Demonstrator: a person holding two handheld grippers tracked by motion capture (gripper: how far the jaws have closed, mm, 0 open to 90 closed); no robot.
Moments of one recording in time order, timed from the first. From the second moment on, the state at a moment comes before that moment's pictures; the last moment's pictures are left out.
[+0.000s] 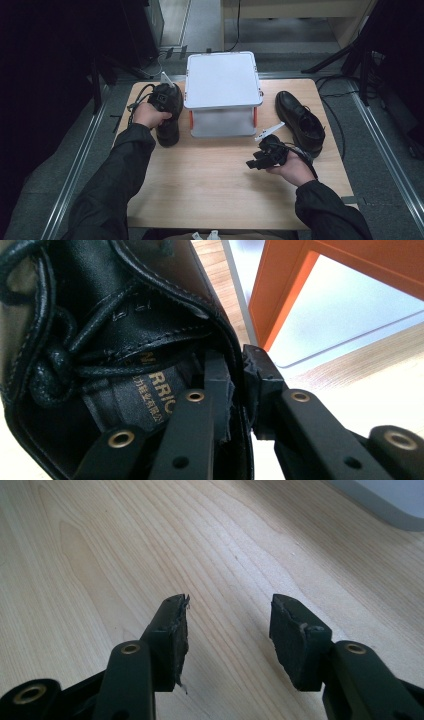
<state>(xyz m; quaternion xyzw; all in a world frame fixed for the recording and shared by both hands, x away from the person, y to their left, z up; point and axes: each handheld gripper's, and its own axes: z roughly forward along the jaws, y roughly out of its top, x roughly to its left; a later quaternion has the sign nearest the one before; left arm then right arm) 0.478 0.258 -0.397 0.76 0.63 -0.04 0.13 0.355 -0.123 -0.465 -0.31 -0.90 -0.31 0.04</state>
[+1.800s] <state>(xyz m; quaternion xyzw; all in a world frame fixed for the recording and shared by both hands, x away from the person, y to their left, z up) 0.466 0.335 -0.402 0.71 0.69 -0.06 0.14 0.355 -0.120 -0.468 -0.30 -0.90 -0.31 0.04</state>
